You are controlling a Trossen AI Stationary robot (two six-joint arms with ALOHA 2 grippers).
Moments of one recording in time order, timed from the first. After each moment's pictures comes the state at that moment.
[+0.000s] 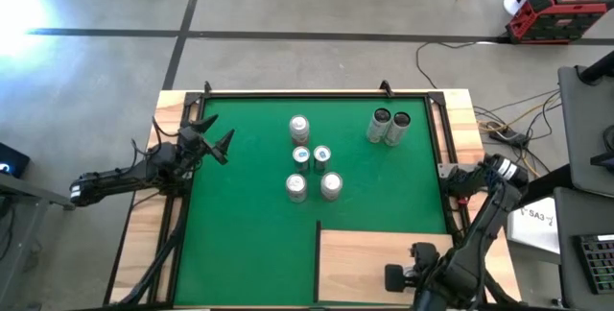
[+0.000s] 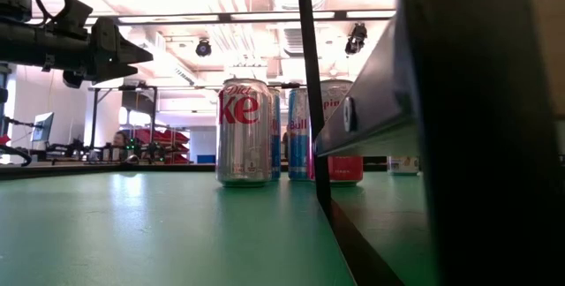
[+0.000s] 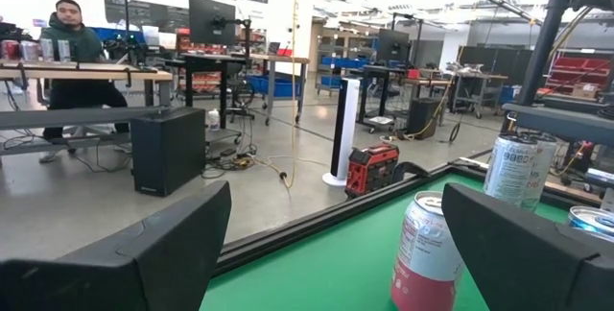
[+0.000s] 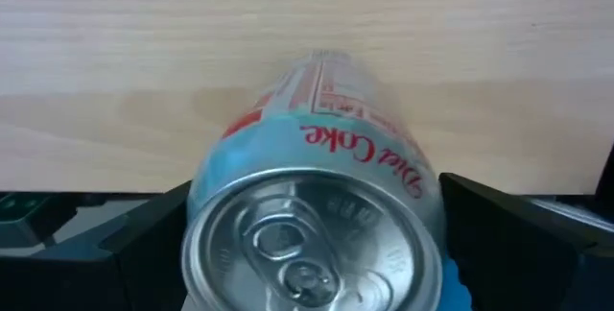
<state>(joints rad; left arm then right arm) 0.18 0.01 0.02 0.12 -0.64 -0.02 0.96 1.79 1.59 -1.22 -0.01 2.62</state>
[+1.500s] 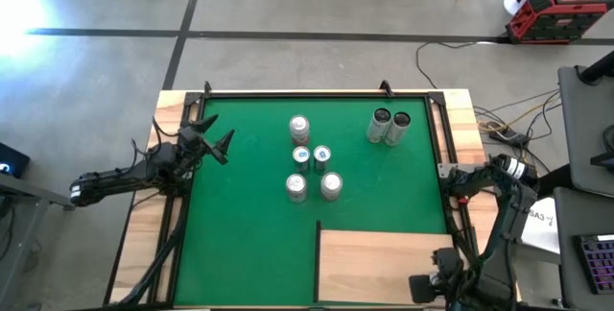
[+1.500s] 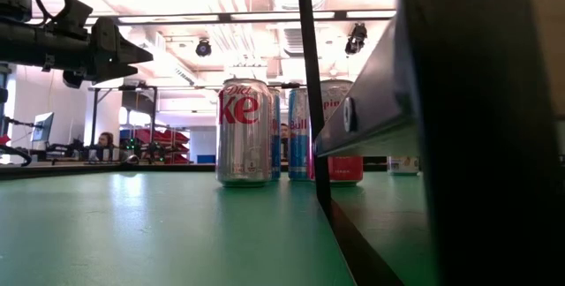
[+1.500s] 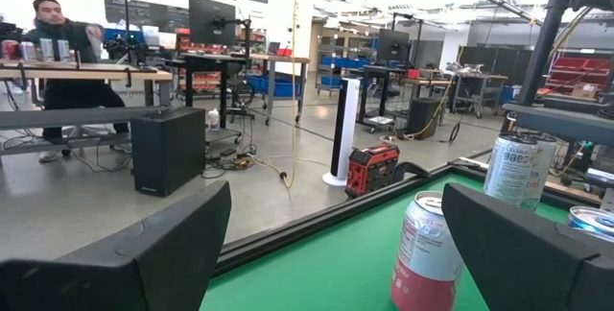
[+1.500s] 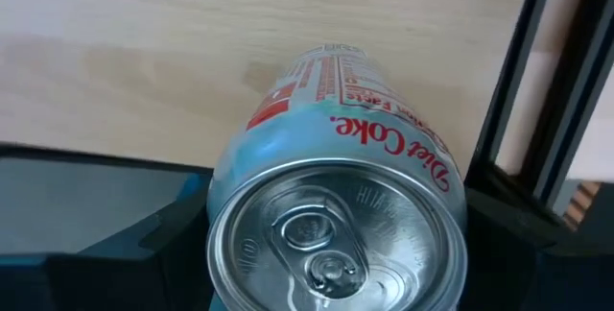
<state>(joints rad) 0.18 0.01 0.02 0.12 -0.64 -0.02 1.12 1.76 1.58 -1.30 -0.03 2.61</state>
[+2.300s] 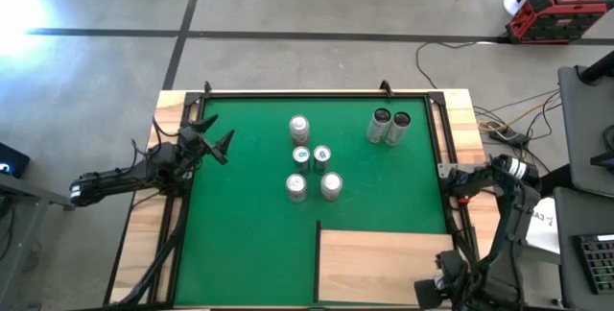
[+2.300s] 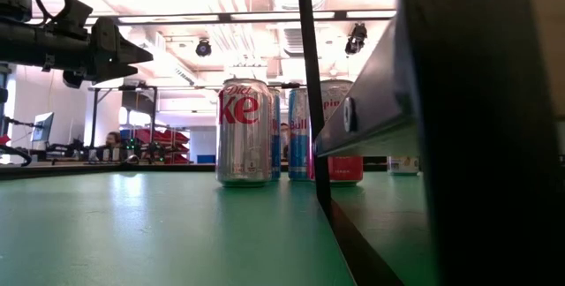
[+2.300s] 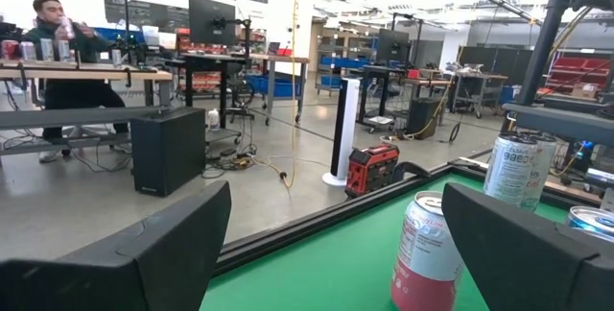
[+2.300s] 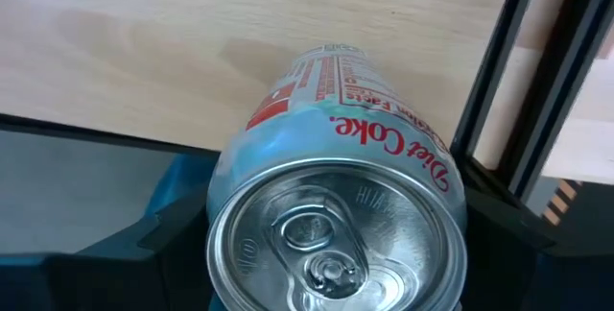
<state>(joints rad) 0.18 0.01 0.02 0.12 -0.64 -0.02 1.15 1.75 1.58 -1.29 -0.05 2.59</state>
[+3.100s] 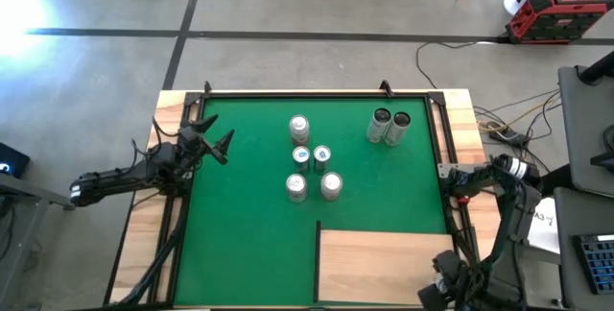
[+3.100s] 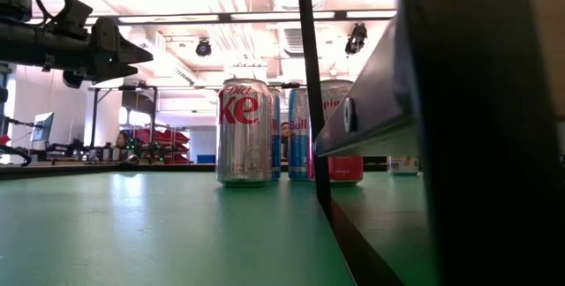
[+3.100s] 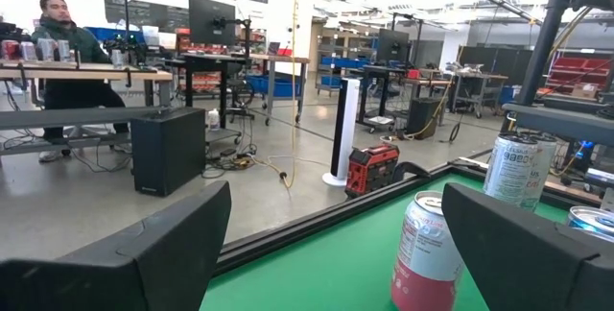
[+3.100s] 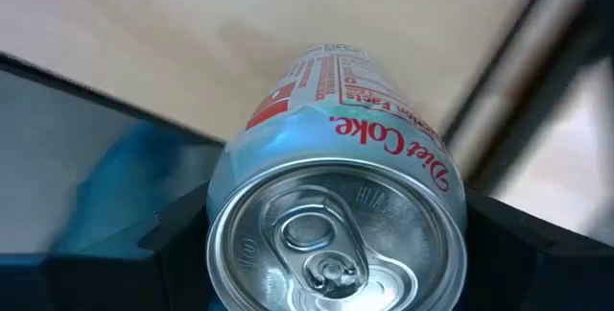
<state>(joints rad) 0.18 0.01 0.02 0.12 -0.64 -0.02 1.18 1.74 1.58 -1.33 -0.08 2.35</state>
